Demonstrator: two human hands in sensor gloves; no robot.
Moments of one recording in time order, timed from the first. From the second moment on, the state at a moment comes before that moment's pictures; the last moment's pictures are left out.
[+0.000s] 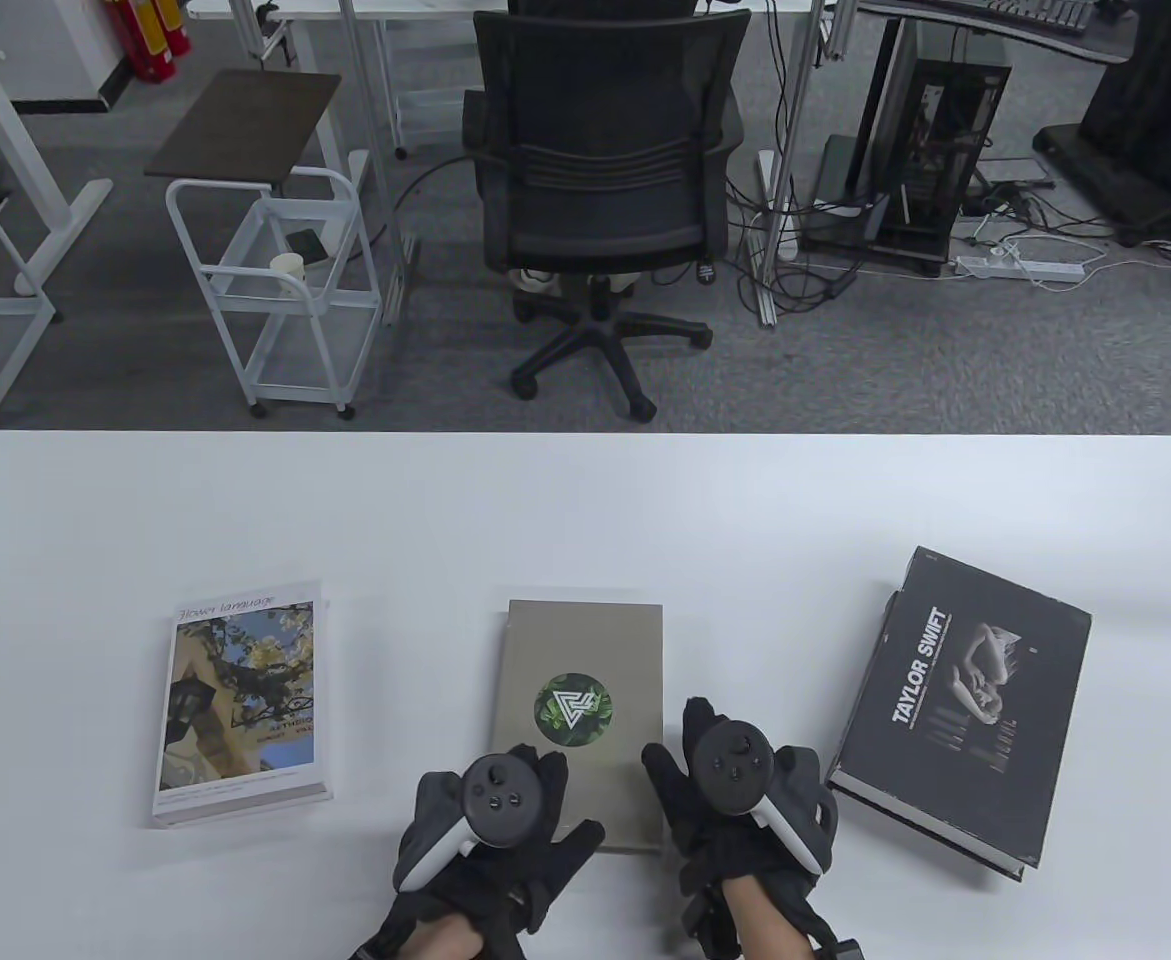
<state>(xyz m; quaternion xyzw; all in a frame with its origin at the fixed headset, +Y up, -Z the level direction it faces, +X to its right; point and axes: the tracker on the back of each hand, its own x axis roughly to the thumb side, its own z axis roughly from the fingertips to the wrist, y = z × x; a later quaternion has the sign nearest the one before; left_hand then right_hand) -0.129 -0.754 -0.258 -0.22 -0.11 0.25 0.94 0.104 -0.739 -0.274 -0.01 0.07 0.97 0.22</state>
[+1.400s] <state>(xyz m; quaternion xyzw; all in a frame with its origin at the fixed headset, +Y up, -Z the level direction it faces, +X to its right) -0.172 -0.776 -0.279 -0.25 0.01 0.27 0.93 0.082 -0.753 -0.273 0.01 0.14 0.97 0.19</state>
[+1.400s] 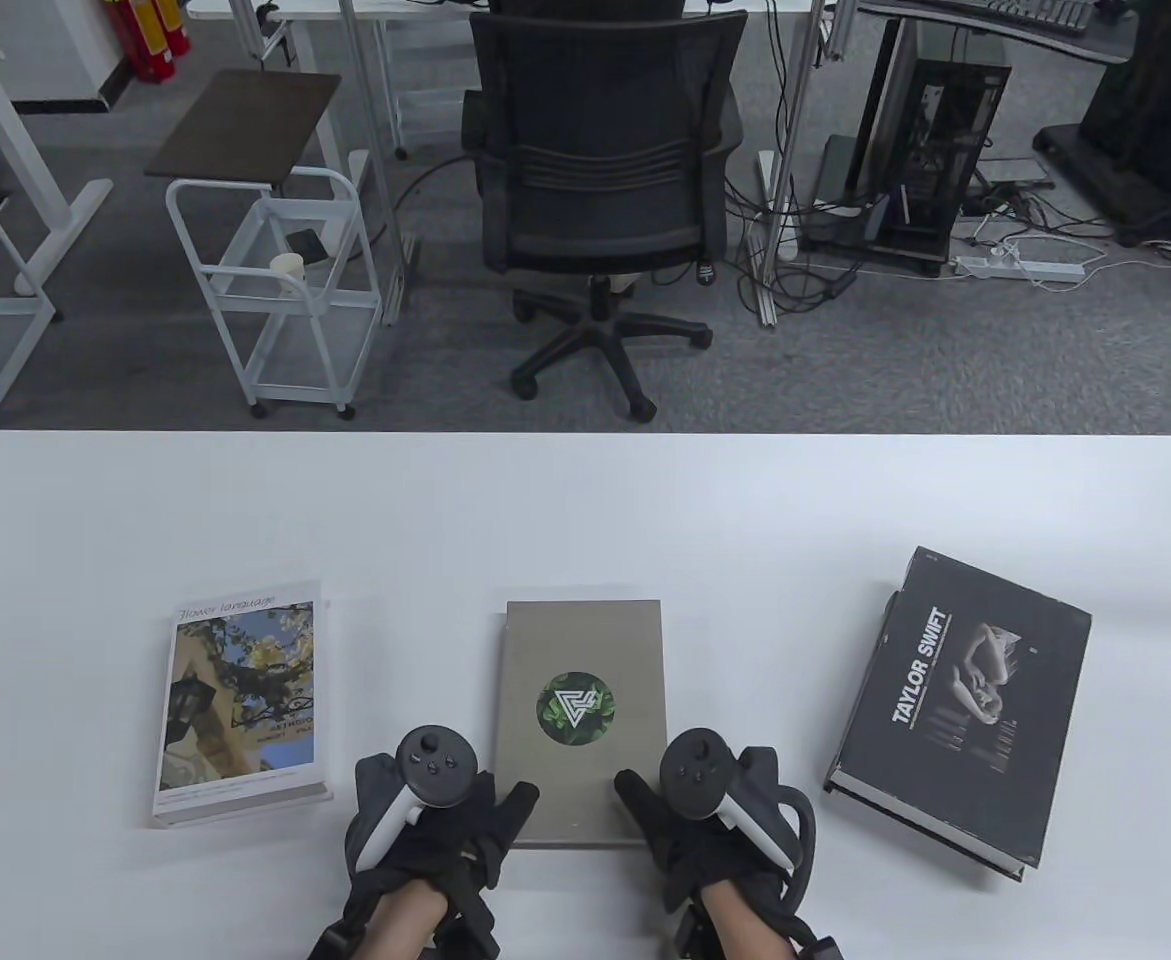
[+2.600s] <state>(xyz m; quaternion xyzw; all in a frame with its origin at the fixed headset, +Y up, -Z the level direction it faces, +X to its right) -0.175 -0.776 -0.279 -0.28 0.01 0.28 0.92 0.081 -0.723 -0.256 0.03 0.05 0.94 0.34</state>
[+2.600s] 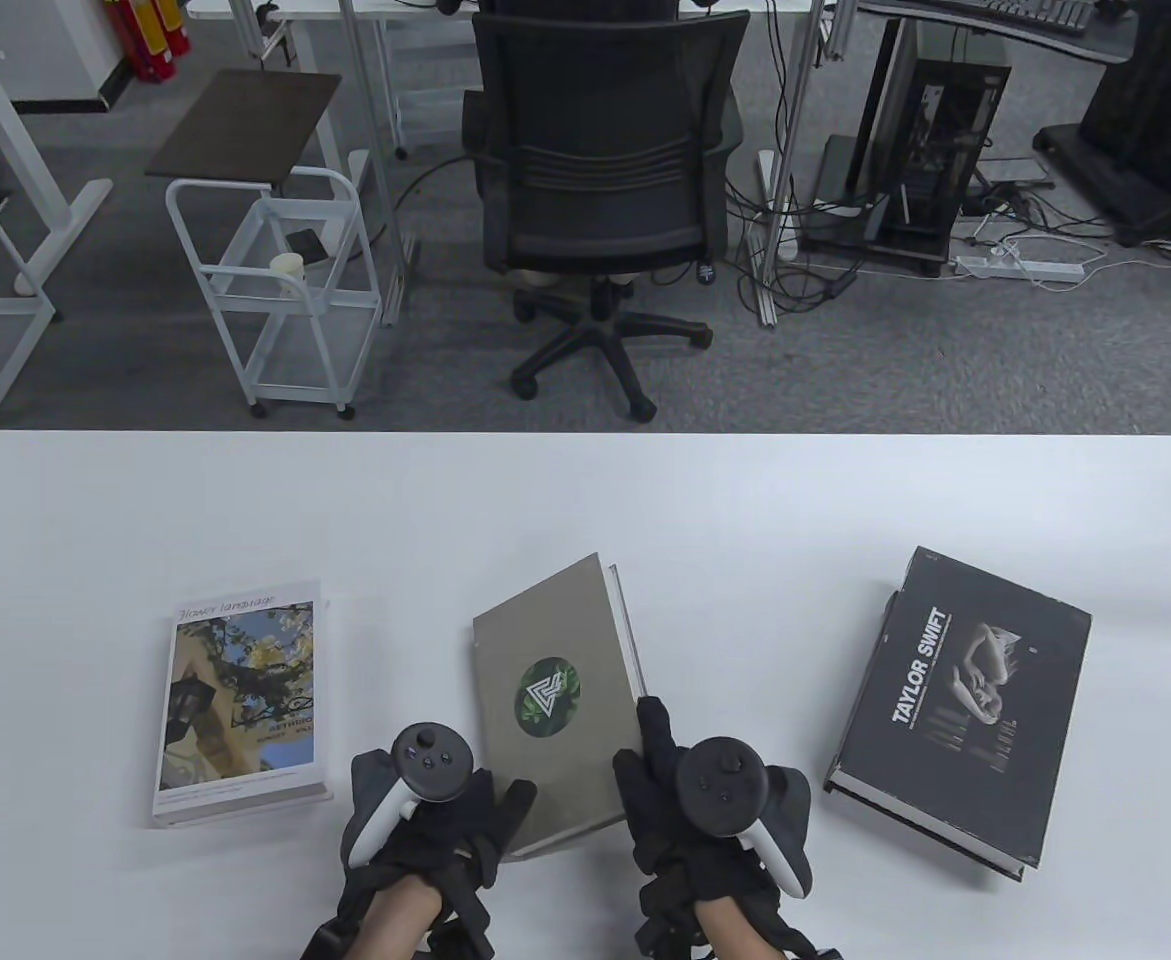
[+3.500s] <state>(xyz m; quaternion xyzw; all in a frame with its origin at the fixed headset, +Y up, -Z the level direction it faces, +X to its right) -0.180 -0.774 -0.272 -0.30 -0.01 0.30 0.91 0.269 -0.602 -0.219 -0.17 -0.16 0.86 0.45</state>
